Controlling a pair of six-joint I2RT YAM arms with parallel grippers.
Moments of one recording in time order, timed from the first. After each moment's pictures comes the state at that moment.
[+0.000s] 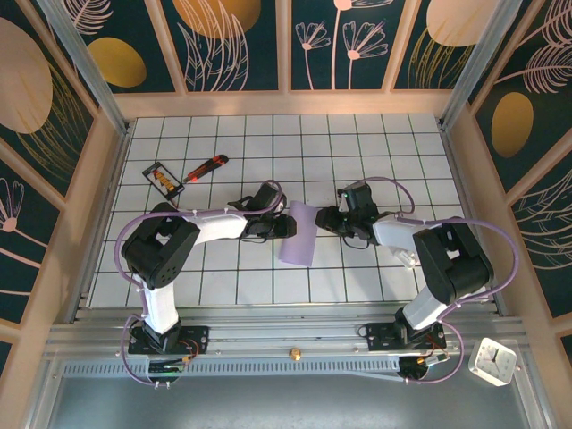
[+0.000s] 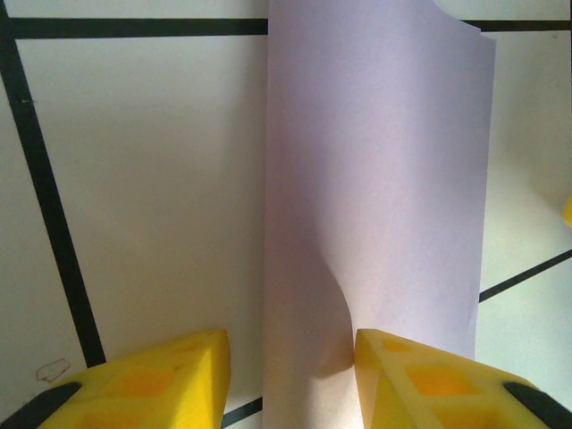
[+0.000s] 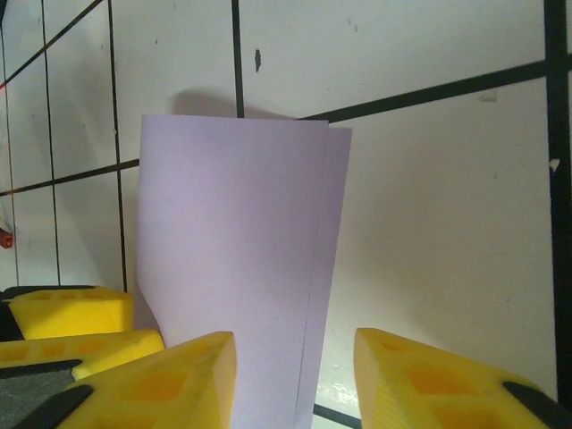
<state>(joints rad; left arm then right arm) -0.71 1.88 1.04 -0.16 0.20 -0.70 0.44 1.60 0.70 0.05 -0.33 0.68</state>
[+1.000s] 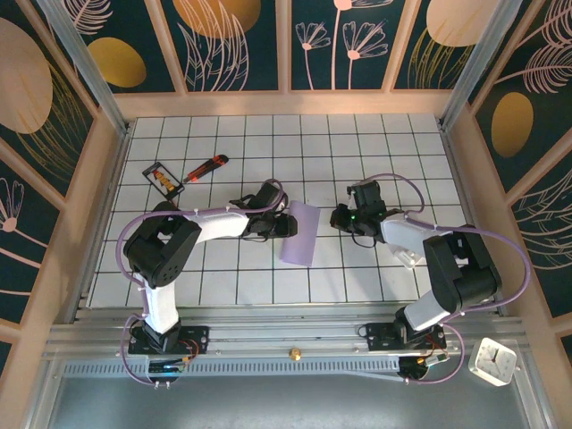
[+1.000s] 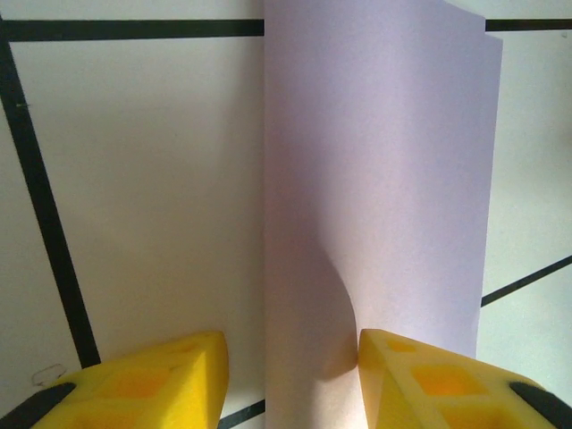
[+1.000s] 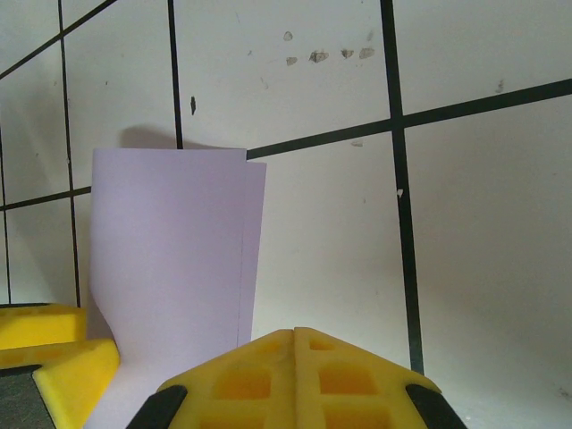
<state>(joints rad) -0.71 1.90 1.07 -0.20 0.20 -0.70 0.38 1.53 0.71 -0.07 -0.26 0.62</state>
